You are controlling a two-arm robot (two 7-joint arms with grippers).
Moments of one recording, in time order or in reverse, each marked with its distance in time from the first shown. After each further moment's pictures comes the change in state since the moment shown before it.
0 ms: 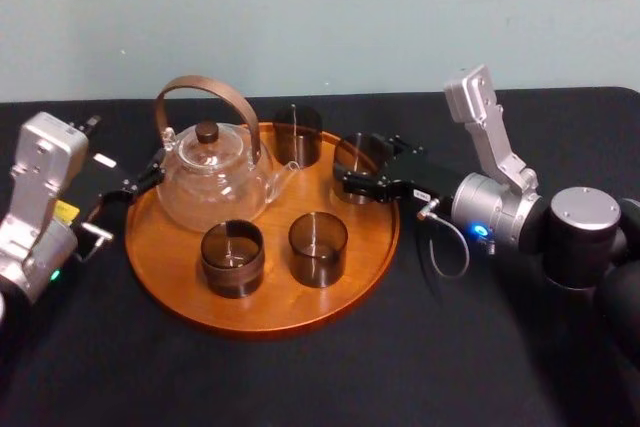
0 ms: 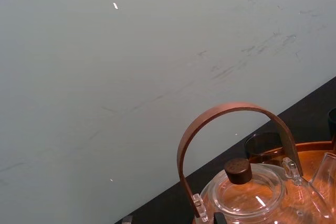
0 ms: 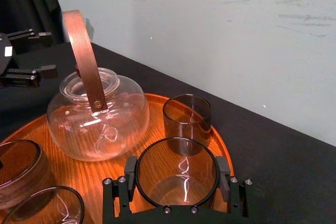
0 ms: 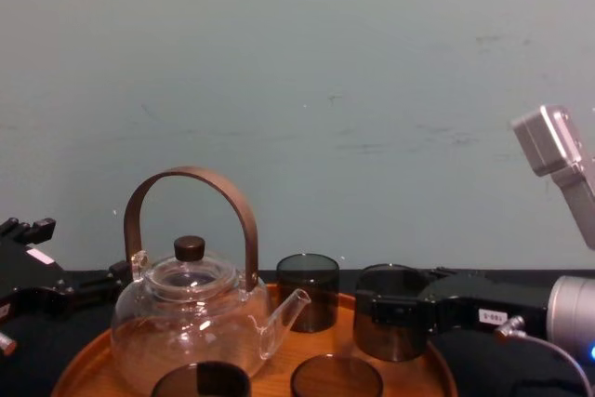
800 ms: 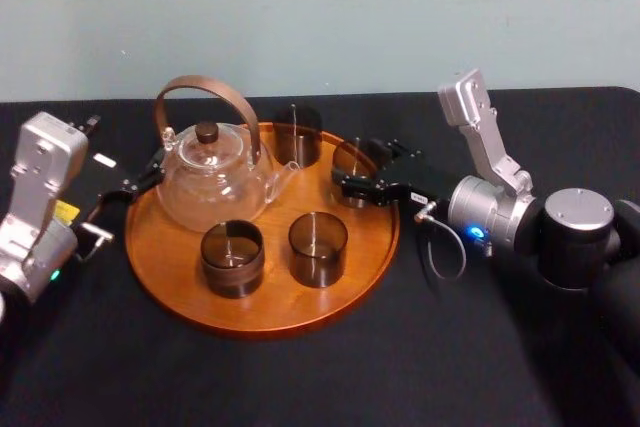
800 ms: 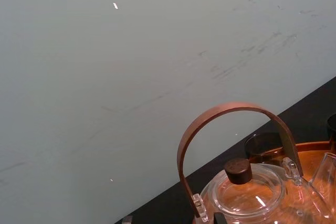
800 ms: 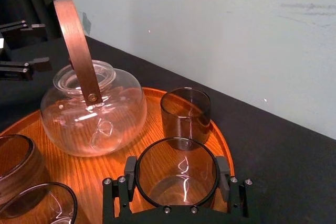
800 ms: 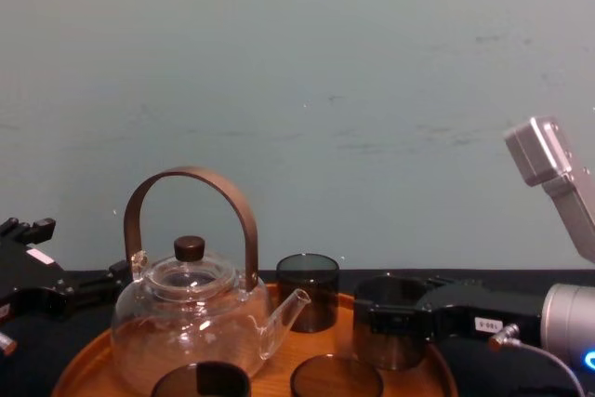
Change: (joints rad) left arm 0.000 0.000 0.000 0.000 0.000 0.000 0.000; right arm 0.015 -0.020 0.004 0.046 -0.022 -0.004 0.006
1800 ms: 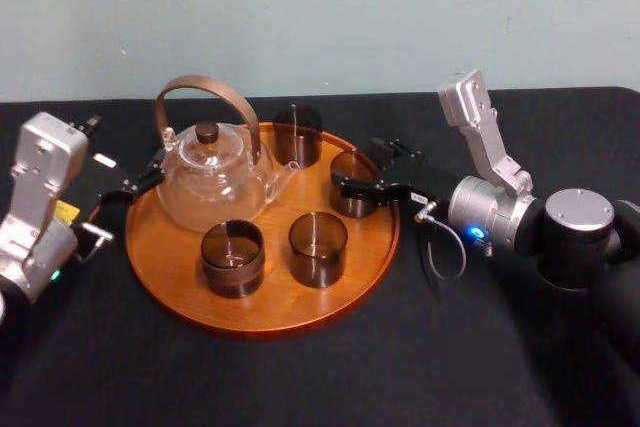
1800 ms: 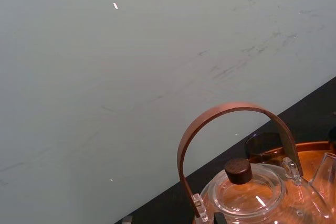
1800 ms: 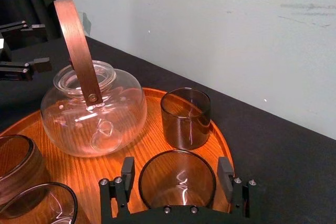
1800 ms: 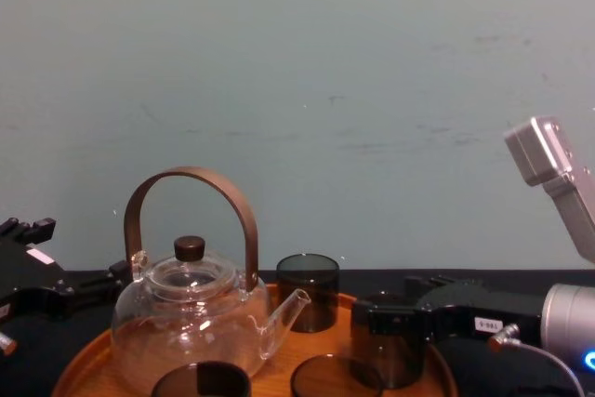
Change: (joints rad) left arm 0.000 0.000 0.000 0.000 0.000 0.000 0.000; right arm -0.001 0.000 -0.001 -0.001 0.002 -0.002 0.000
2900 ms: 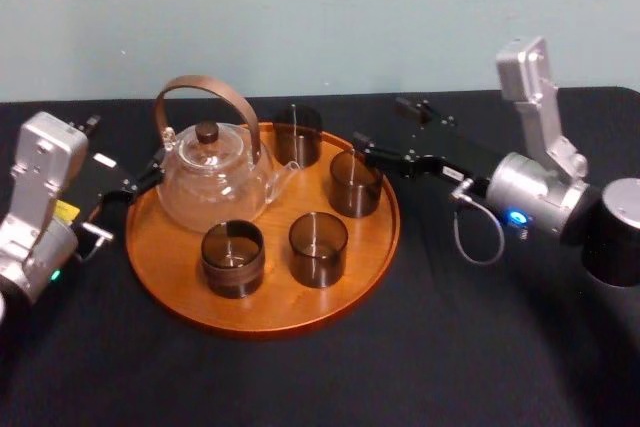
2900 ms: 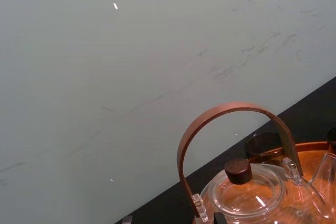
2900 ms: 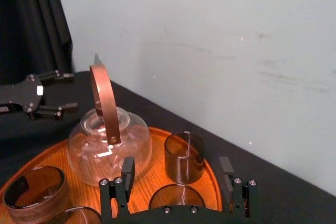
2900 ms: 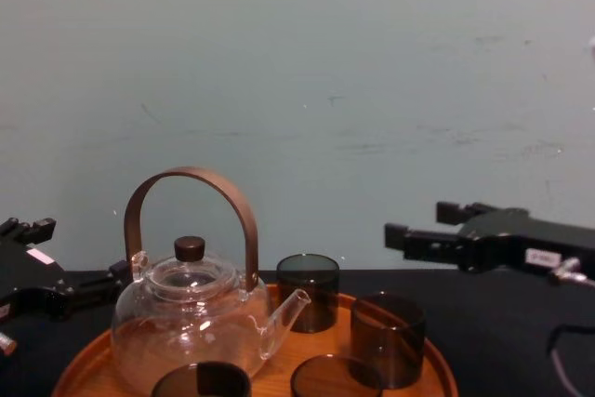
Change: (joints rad) left arm 0.000 0.000 0.000 0.000 0.000 0.000 0.000; right arm -0.119 0.110 0.064 -0.298 0.065 0.015 -0.014
